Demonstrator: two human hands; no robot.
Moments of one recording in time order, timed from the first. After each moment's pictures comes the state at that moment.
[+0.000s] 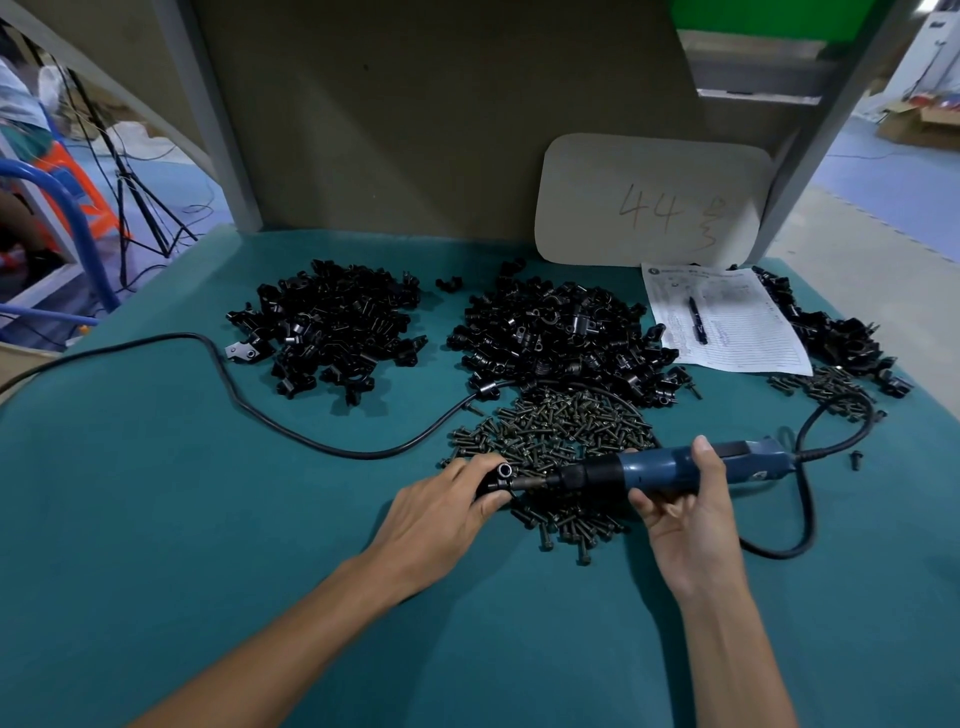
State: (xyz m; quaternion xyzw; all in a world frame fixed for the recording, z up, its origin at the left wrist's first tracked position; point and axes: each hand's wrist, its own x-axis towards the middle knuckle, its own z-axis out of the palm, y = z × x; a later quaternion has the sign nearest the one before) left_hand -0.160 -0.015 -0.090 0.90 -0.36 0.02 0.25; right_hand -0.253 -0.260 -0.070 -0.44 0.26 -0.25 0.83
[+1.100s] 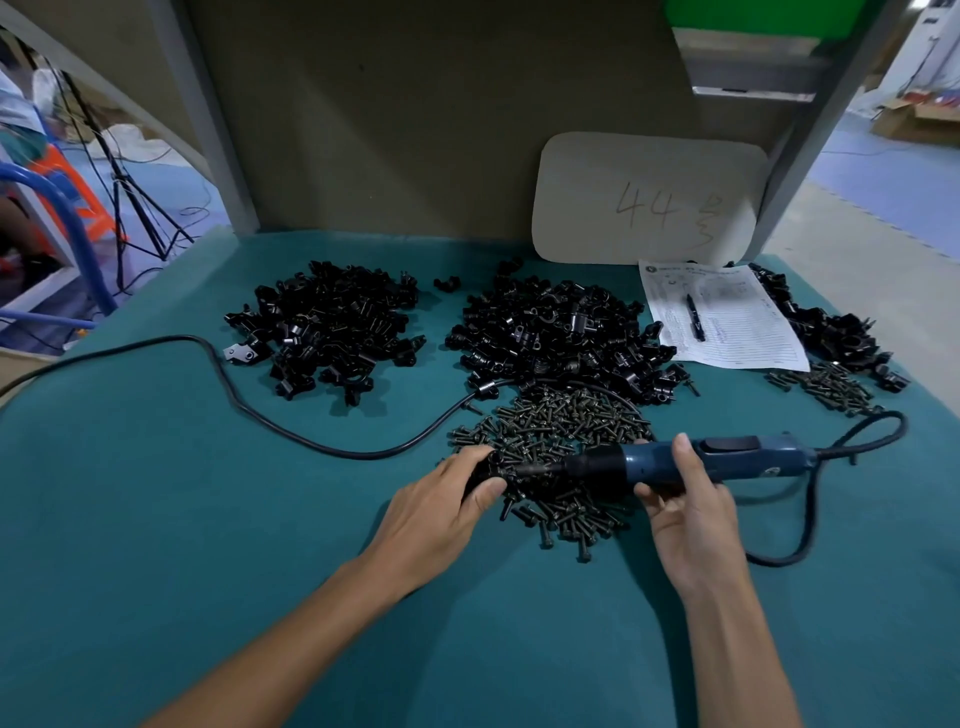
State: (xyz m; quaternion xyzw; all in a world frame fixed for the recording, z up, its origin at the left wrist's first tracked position) left_hand -0.161 -0.012 -0.092 0.89 -0.32 -0.03 0.32; right_hand -0.256 -0.258 -0.064 -0.45 0.26 -0.24 0.82
